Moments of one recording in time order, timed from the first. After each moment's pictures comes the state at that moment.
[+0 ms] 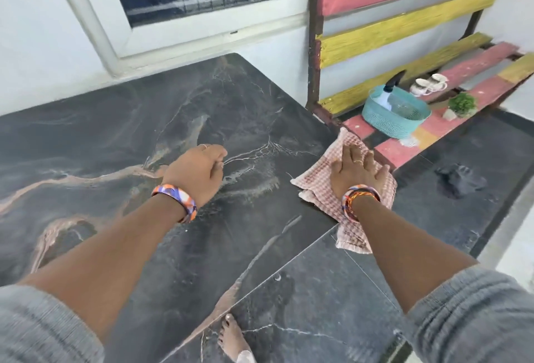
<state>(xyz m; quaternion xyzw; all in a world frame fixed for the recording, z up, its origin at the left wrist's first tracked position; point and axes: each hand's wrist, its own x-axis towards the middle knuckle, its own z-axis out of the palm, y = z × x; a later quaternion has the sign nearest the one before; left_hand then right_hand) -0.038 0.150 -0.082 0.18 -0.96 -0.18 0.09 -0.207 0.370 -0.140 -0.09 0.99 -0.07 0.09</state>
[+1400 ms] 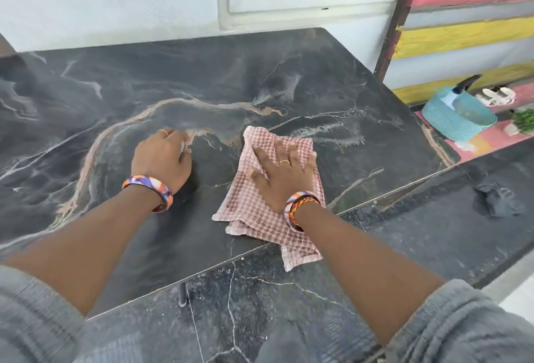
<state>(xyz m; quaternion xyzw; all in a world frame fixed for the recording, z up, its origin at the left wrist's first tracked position) 0.196 0.073 -0.100 0.39 -0.90 -0.11 0.15 0.053 0.226 -0.138 -0.44 0.89 -0.03 0.11</state>
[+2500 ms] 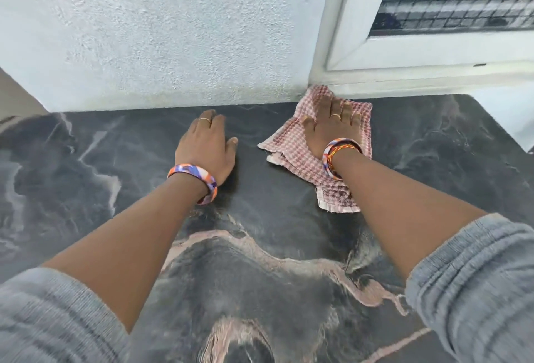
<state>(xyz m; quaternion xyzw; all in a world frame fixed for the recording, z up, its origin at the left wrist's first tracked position) 0.030 -0.188 -0.119 0.49 -0.86 -0.10 0.11 -0.177 -0.134 -0.142 -0.43 0.90 -0.05 0.08</state>
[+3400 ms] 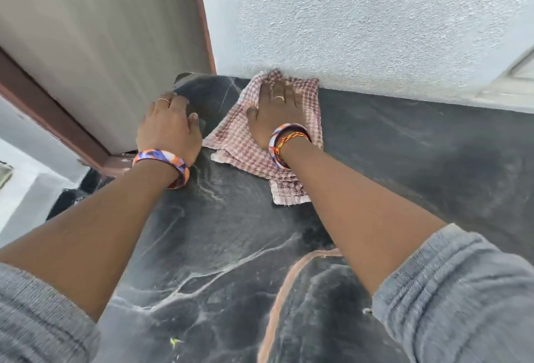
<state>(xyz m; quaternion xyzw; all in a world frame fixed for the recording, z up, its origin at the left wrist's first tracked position) 0.307 -0.285 -0.121 0.66 -0.73 -0.08 0.15 0.144 -0.284 -0.139 -0.62 0.78 -0.05 0.08</state>
